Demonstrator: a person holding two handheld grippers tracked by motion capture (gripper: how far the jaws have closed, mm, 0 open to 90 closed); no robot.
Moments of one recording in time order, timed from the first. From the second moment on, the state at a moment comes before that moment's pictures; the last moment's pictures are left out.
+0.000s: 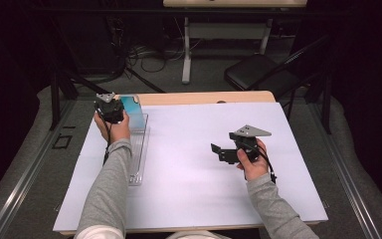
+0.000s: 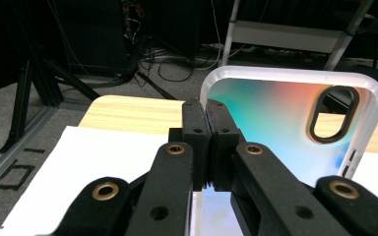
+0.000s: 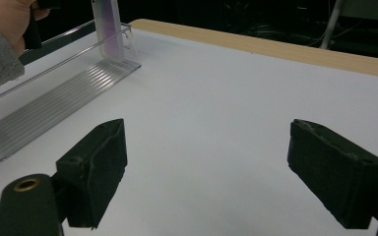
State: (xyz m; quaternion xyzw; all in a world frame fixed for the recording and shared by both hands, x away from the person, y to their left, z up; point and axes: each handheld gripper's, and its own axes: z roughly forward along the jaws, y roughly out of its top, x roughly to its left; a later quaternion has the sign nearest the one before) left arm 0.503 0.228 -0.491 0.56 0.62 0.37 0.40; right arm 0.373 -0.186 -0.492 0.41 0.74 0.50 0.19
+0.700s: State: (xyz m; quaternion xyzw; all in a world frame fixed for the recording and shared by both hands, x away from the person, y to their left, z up) left arm 0.500 0.228 -0.495 0.56 0.63 0.37 0.40; right arm 0.374 -0.184 -0.493 0.41 0.74 0.50 0.19
